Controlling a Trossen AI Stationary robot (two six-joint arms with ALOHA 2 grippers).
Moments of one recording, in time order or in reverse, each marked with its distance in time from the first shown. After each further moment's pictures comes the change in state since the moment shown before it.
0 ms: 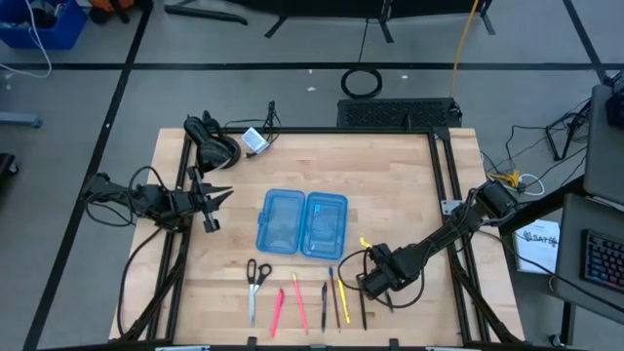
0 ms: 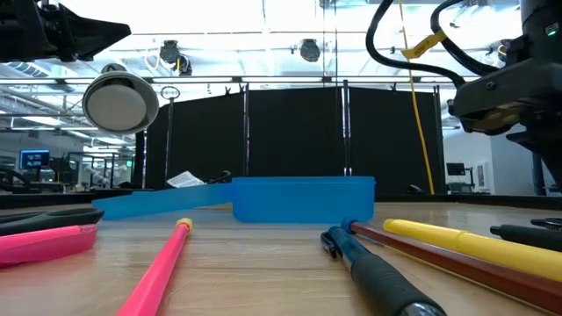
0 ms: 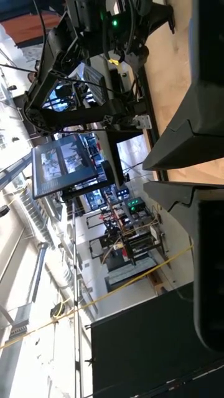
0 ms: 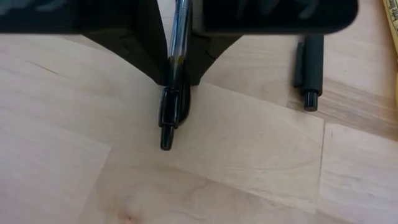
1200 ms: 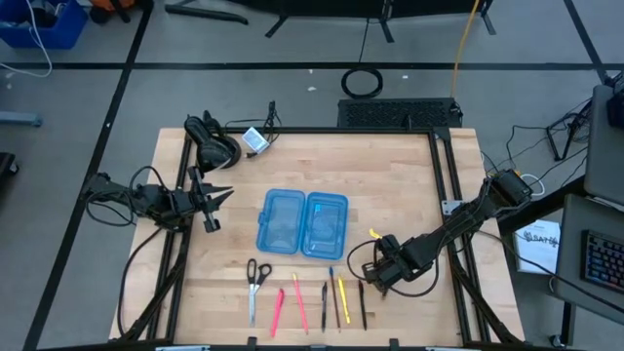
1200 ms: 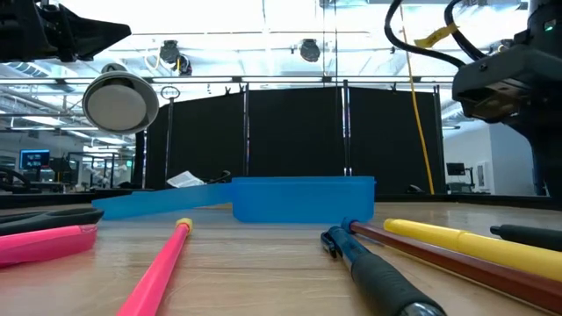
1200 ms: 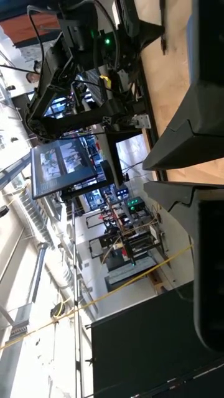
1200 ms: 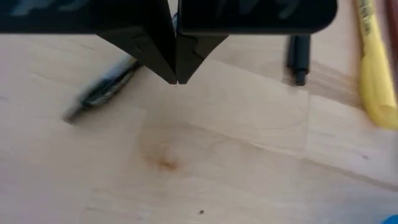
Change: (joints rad) left arm 0.000 0.000 0.000 -0.003 -0.001 0.005; right arm -0.012 -0.207 -0.008 0.006 0.101 0.021
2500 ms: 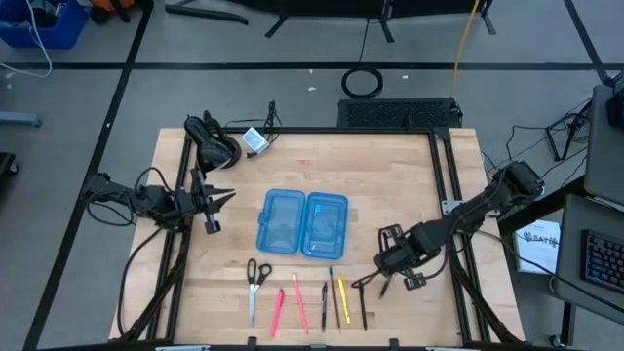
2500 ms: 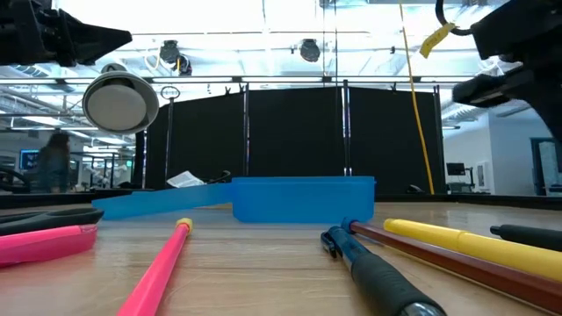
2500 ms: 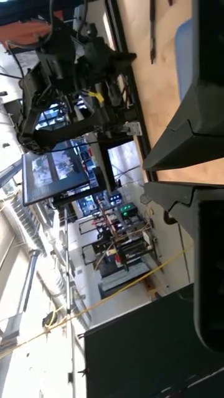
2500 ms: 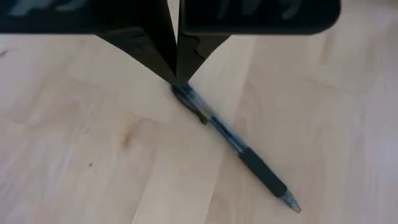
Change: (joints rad) left arm 0.000 0.000 0.000 -0.053 0.008 -0.052; right arm -0.065 -0.141 0.029 -0.219 -0.096 -1.675
